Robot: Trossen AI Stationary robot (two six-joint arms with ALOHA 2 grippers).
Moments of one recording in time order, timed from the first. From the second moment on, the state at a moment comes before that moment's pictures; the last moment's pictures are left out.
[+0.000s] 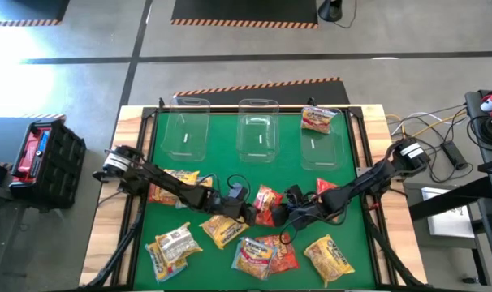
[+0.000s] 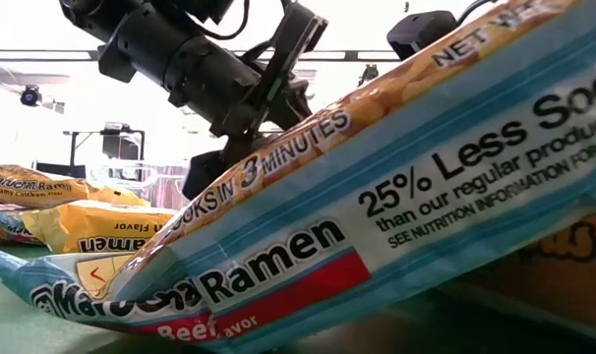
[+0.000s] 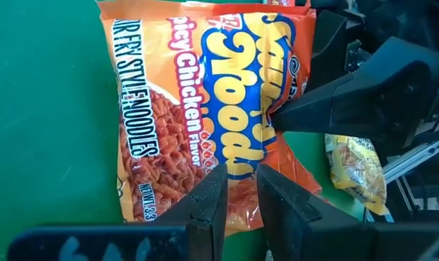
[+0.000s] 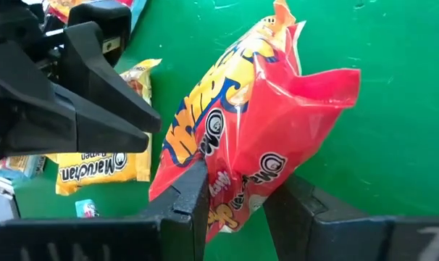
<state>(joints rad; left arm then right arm) -0.30 1.85 0.95 0.30 -0.29 -1.21 0.44 1.63 0.78 0.02 0.49 1.41</state>
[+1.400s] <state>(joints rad) -0.17 1.71 0.95 0.29 -0.40 -1.13 -0.04 1.02 0.78 -0.24 0.38 0.45</state>
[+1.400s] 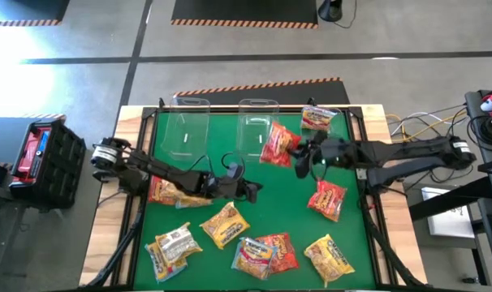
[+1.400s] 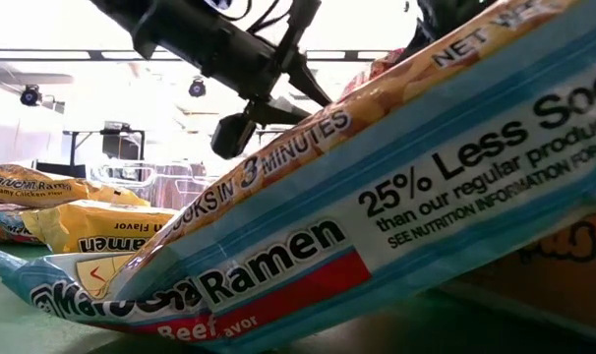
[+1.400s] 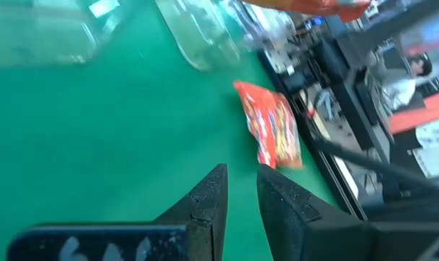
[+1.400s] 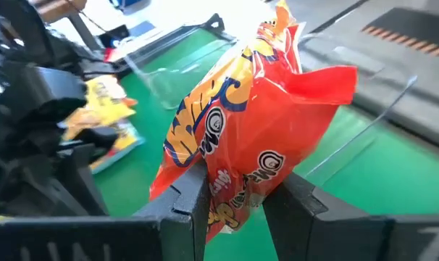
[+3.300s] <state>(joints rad) 0.18 1.28 0.93 -0.19 -0.41 -0.65 -0.60 1.84 1.69 -0.84 -0.01 -0.64</state>
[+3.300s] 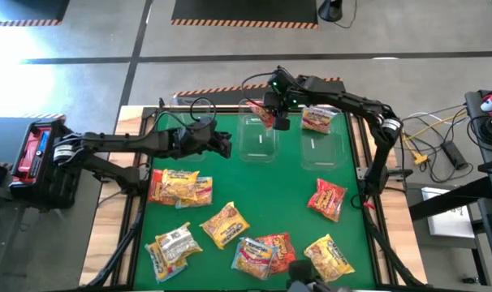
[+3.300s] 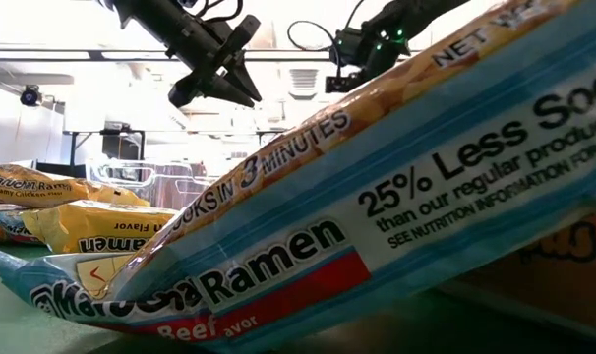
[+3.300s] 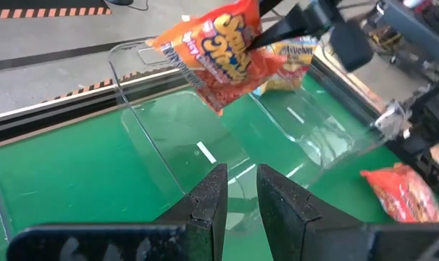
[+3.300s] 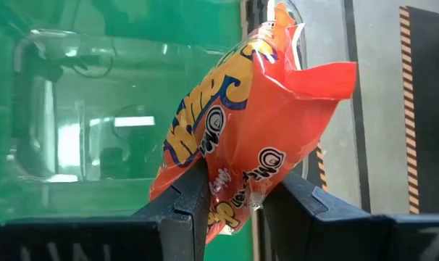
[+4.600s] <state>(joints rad) 0.31 1.28 0.93 -0.18 -0.41 -0.64 -0.63 1.95 1.73 -0.85 -0.08 -0.88</state>
